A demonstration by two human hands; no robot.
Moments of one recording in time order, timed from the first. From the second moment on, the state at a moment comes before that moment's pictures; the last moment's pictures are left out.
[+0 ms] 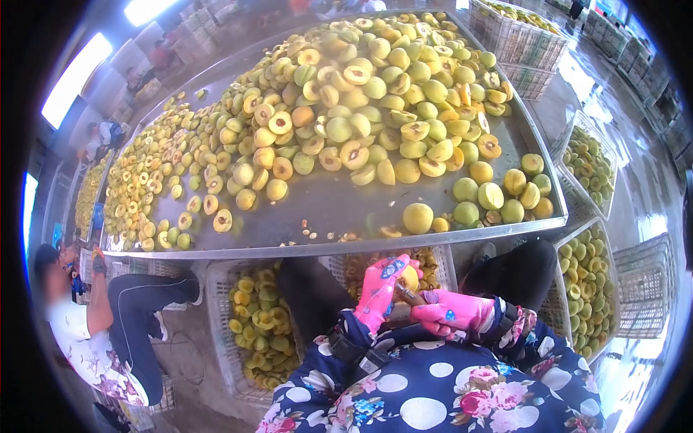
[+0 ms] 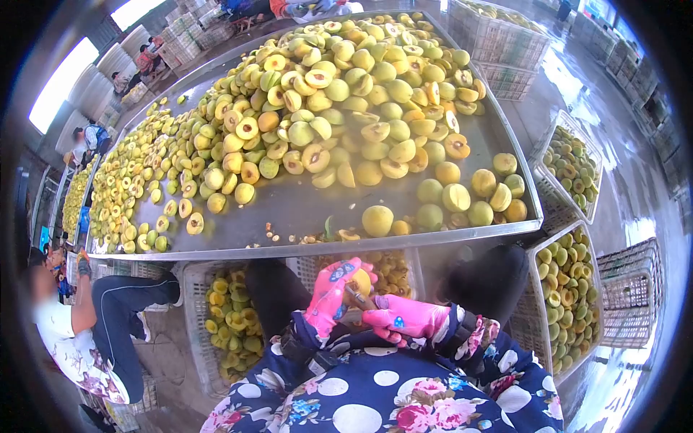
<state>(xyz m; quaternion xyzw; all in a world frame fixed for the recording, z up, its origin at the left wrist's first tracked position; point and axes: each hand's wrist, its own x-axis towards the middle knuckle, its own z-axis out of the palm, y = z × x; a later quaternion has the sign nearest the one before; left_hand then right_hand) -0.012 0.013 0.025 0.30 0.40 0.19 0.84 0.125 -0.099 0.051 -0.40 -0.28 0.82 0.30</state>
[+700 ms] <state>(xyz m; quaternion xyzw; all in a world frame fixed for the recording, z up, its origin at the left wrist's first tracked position) -0.049 0.028 0.027 0.27 0.42 0.38 0.78 0.138 -0.105 0.042 -0.38 -0.19 0.84 0.34</state>
